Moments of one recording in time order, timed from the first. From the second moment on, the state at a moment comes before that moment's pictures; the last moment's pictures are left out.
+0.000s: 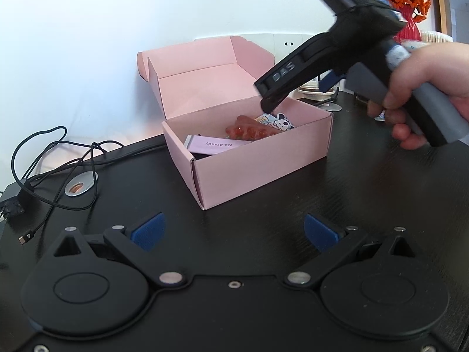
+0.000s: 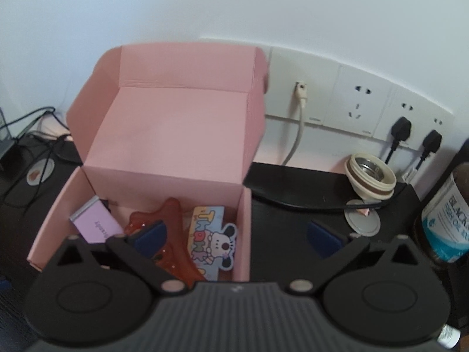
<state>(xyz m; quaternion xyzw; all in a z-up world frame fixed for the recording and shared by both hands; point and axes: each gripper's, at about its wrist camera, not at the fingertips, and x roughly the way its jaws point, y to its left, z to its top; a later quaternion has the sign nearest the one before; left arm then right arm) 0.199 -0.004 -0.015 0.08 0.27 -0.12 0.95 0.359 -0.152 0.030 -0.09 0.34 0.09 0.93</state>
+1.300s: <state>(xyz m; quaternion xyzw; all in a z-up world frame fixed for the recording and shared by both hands) 0.277 -0.011 0.004 0.01 0.21 -0.17 0.96 0.488 -0.207 0.025 0.20 0.32 0.36 0.85</state>
